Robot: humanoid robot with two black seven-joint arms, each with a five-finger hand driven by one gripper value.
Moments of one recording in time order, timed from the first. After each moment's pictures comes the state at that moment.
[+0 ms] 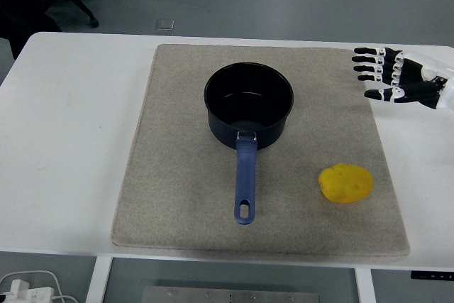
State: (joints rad) left arm 0.00 0.00 0.01 -0.13 0.06 0.06 -0.01; right arm 0.94 -0.75 0.24 0.93 -0.49 0.52 0.48
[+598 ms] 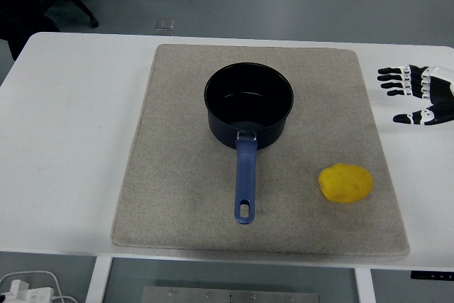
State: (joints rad) left arm 0.00 0.00 0.01 -0.13 0.06 0.06 -0.01; right arm 0.93 -0.87 0.23 0.97 -0.71 0.51 0.54
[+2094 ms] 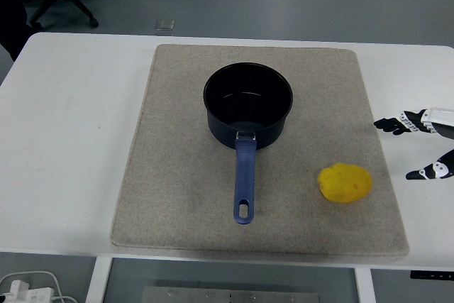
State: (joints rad) left arm 0.00 0.00 0.01 -0.13 0.06 0.06 -0.01; right arm 0.99 -1.16 0.11 1.43 -0.95 0.37 0.51
